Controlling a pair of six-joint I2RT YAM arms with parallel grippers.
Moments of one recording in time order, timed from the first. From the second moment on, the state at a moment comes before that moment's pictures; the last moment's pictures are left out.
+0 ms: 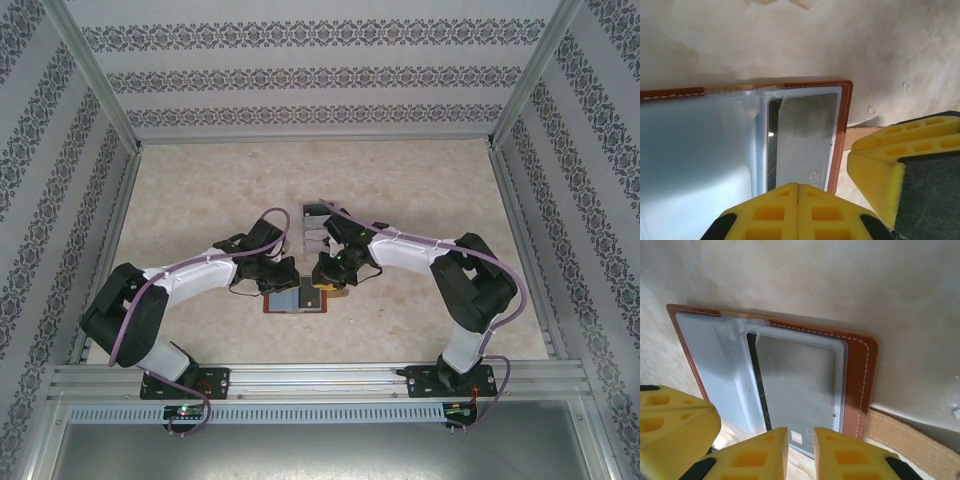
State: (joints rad) left arm -0.57 1.52 0.82 -0.39 0.42 -0.83; right arm 0.69 1.78 1.06 -0.52 -0.51 0.82
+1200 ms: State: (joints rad) left arm -0.57 1.63 0.82 -0.37 0.50 -0.84; right arm 0.69 1.84 1.06 -0.51 -0.51 0.81
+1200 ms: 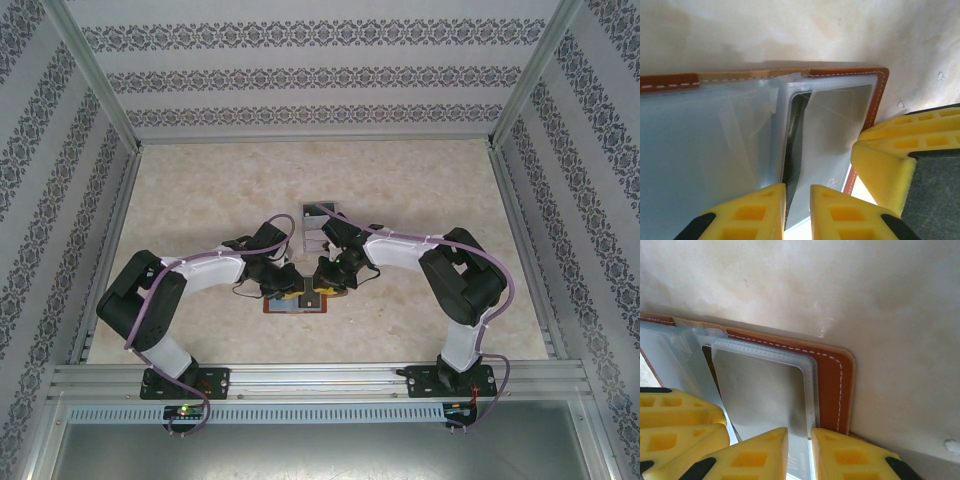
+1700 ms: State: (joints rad) left arm -0.57 1.67 0.84 -0.33 0.52 -0.85; right arm 0.68 1.84 1.06 -0.52 -0.51 0.80
